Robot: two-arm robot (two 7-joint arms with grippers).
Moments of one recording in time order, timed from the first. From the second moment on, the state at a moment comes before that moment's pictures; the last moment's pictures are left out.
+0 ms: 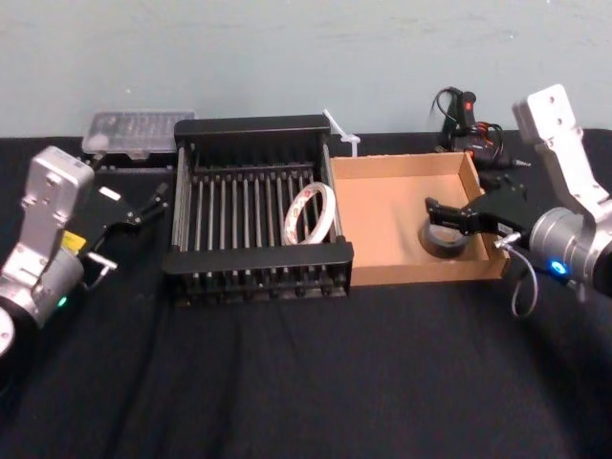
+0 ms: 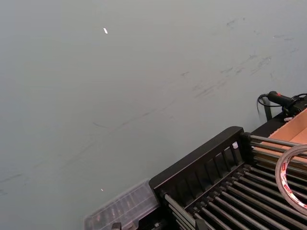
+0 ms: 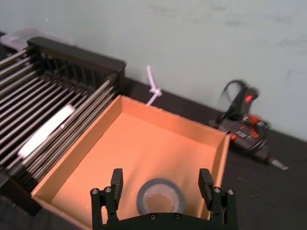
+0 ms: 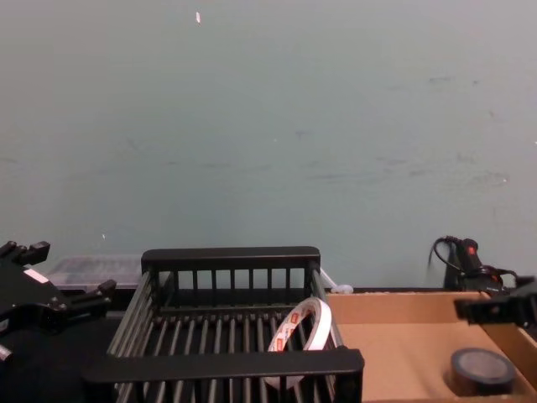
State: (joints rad) left arm -0.20 0.60 0.45 -1.41 -0.25 -0.12 0.03; right arm 0.23 0.44 -0.28 -1.58 0.29 0.51 0.24
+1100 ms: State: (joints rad) left arm -0.20 0.60 0.45 -1.41 -0.25 -0.12 0.03; right arm 0.01 0.39 -0.19 -1.59 -0.05 0.03 -0.03
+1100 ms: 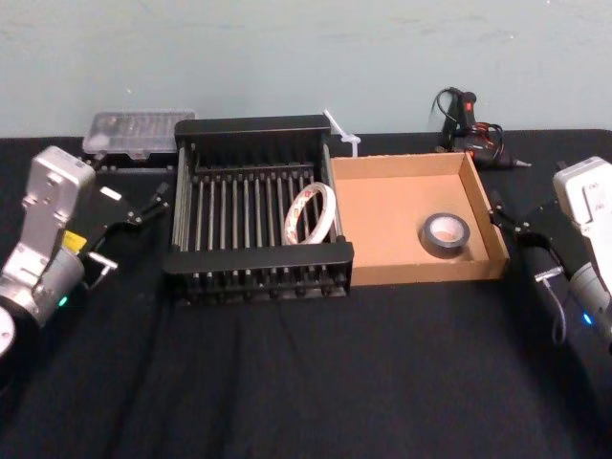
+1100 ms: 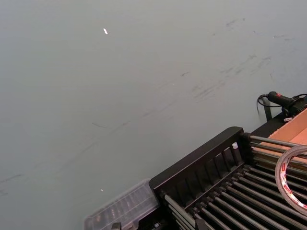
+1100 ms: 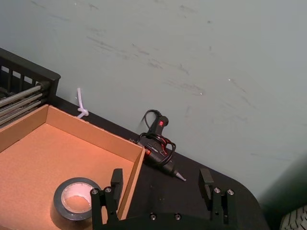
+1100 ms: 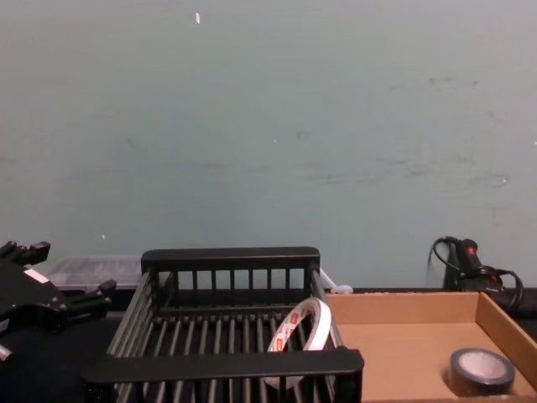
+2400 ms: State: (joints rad) left arm -0.20 0.60 0.45 -1.41 -0.25 -0.12 0.03; right arm 0.01 0.39 -0.19 -1.59 -0.04 0.04 -0.03
